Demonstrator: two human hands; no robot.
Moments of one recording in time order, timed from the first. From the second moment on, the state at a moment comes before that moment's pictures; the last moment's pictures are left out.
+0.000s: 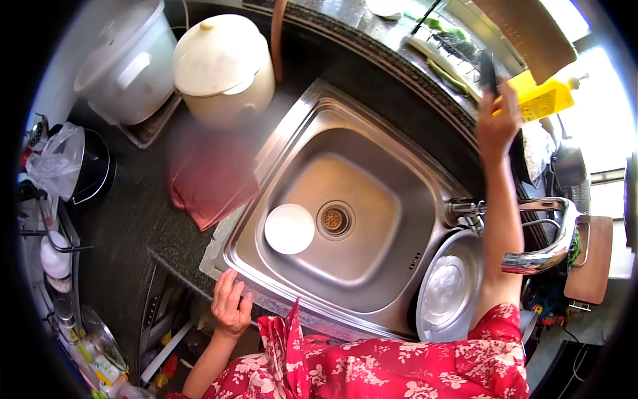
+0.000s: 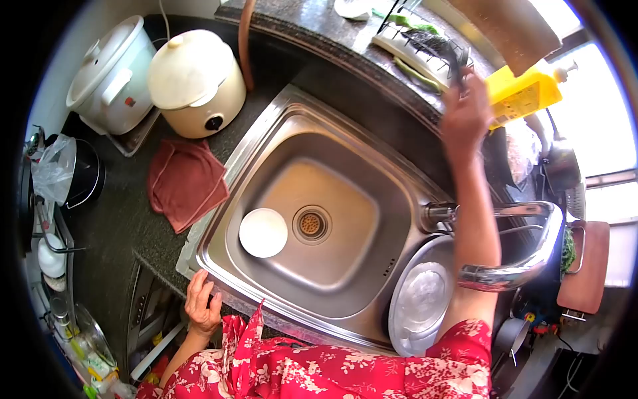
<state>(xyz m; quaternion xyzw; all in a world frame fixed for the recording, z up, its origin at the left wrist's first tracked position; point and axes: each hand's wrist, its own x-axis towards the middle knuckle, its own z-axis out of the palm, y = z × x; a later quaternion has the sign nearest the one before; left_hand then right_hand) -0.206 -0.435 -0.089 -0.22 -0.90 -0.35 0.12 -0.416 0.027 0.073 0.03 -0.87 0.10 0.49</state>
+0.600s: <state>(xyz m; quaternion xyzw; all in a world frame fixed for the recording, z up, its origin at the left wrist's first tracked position) -0.207 -0.435 -0.089 -0.21 -0.89 -0.37 0.14 -0.262 -0.118 -0.230 0.22 -0.98 -0.01 -0.01</state>
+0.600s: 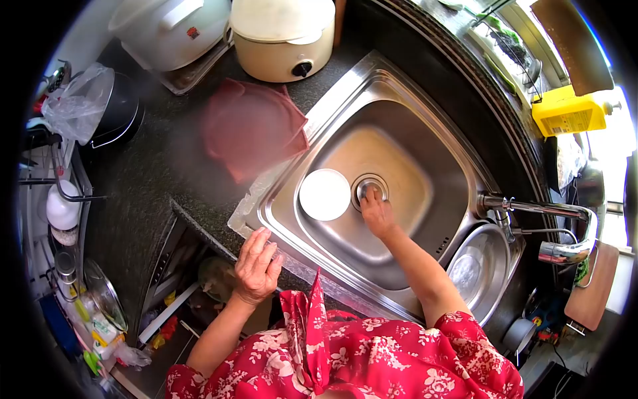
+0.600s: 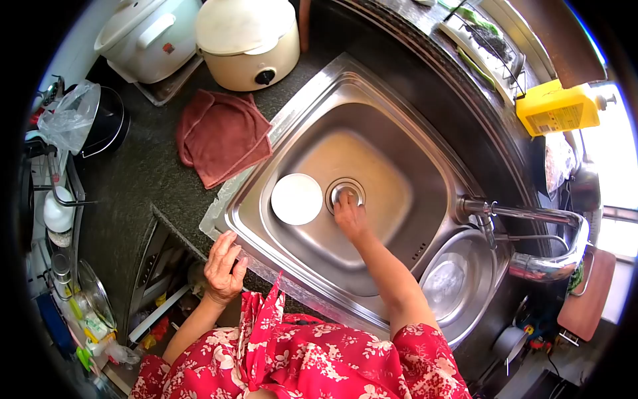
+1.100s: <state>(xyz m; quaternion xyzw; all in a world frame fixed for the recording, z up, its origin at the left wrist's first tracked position) -0.207 -0.433 -0.087 -0.19 -0.90 -0.36 0.14 -0.273 -0.108 -0.232 0.05 -0.96 0.27 -0.08</state>
